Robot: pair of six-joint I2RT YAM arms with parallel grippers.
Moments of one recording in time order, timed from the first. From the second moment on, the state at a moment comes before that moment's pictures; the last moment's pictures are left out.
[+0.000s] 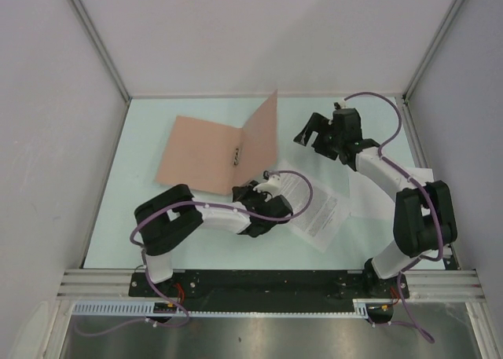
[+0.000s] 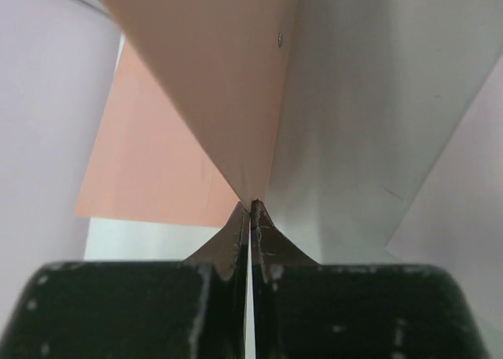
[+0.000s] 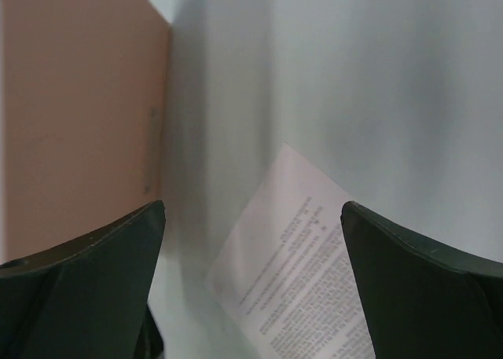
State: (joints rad) left arm -1.10 1.82 0.91 -0.15 -1.26 -0.25; right arm 0.28 1.58 1.11 -0.15 -0.17 0.67
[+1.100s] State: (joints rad) left arm -1.13 2.01 1.06 -0.41 -1.27 -0.38; right arm 0.31 1.61 1.14 -0.03 -0.36 0.56
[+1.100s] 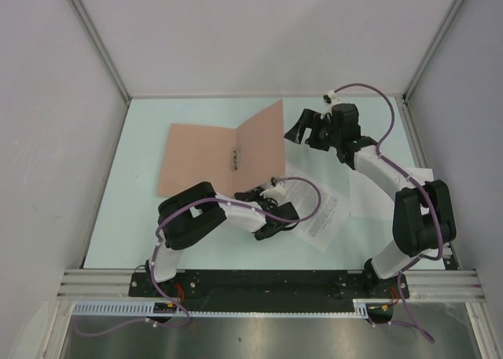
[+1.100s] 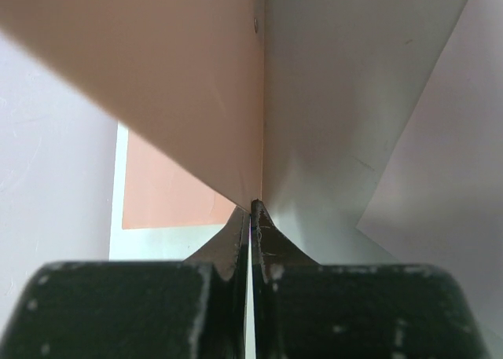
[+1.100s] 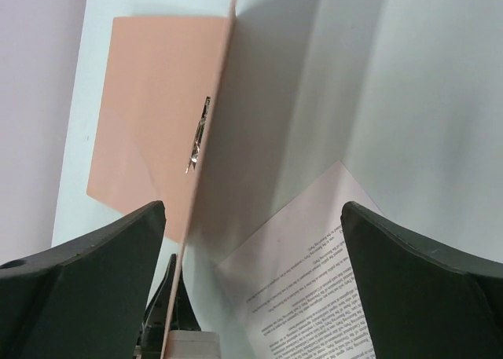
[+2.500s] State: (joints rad) left arm -0.30 1.20 0.90 -0.27 -0.12 -0.56; right arm 0.46 2.14 1.30 0.37 -0.83 0.56
